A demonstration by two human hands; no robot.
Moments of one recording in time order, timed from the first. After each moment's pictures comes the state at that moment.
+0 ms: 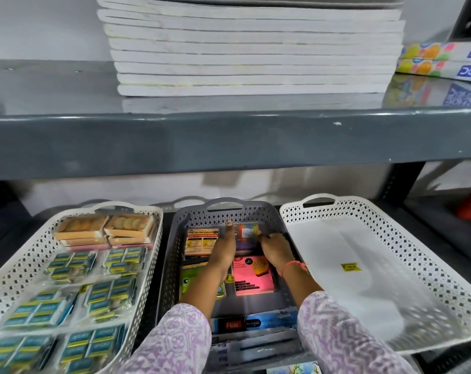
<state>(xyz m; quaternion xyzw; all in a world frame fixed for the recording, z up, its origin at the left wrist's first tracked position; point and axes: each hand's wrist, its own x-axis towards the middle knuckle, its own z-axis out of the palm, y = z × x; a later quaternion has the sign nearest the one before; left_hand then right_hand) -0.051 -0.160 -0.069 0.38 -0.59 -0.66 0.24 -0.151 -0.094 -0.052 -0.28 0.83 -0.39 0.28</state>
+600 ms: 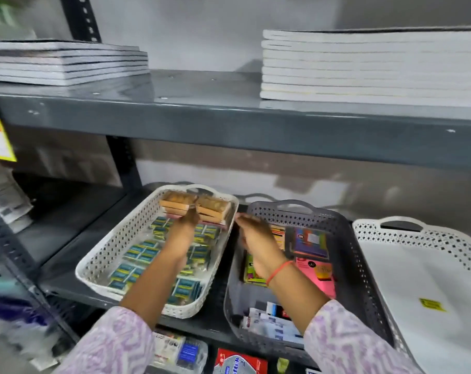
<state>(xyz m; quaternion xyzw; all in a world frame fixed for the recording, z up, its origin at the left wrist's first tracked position) 0.140 -0.175 0.002 0.56 -0.50 -0.52 0.41 0.016 -0.124 0.015 -0.34 0.60 -0.57 0.45</state>
